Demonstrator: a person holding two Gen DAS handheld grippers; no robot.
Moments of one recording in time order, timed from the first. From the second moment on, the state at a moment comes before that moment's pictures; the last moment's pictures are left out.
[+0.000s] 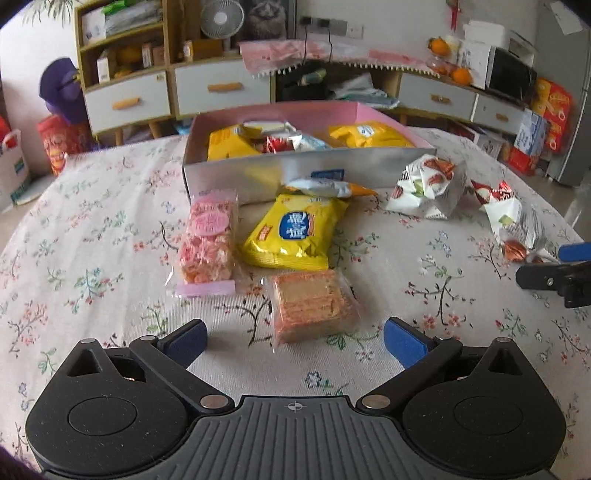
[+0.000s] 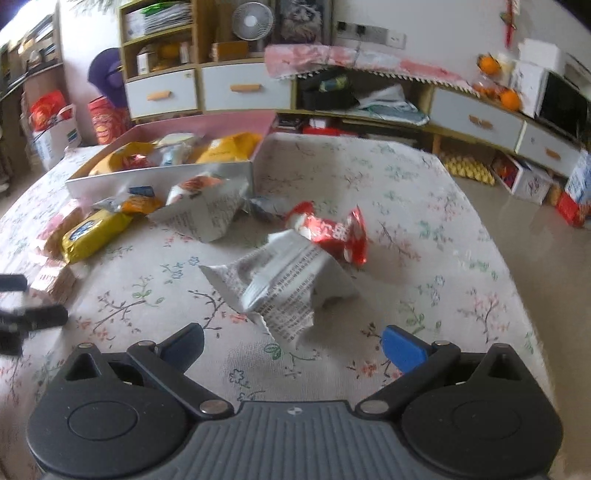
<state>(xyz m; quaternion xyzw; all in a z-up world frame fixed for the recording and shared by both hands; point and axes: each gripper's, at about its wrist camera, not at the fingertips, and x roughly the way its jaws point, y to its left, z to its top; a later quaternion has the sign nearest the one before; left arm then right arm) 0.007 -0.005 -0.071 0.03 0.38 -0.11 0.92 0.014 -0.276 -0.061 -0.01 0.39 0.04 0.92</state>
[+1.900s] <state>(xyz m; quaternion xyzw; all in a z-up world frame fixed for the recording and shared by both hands) 0.014 -0.005 -0.045 -0.06 0.43 -0.14 0.89 0.041 -0.255 -0.036 0.10 0.43 0.03 0.90</state>
